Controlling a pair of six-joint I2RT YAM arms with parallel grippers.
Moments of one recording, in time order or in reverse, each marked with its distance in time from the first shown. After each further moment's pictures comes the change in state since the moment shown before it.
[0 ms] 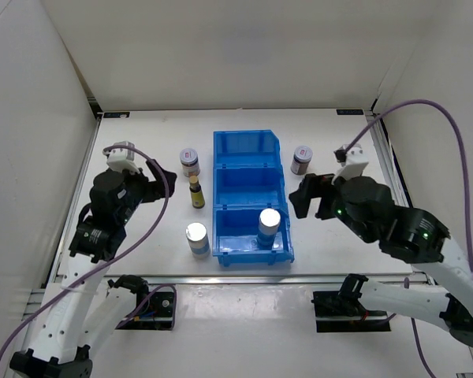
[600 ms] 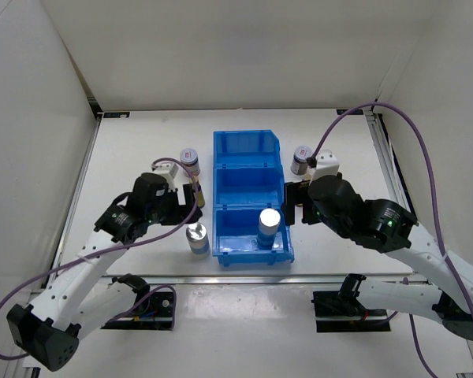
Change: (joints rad) left arm -0.204 0.173 -0.015 -0.269 0.080 -0.087; right arm 0.000 0.083 -0.051 -0.066 -0.019 -0.008
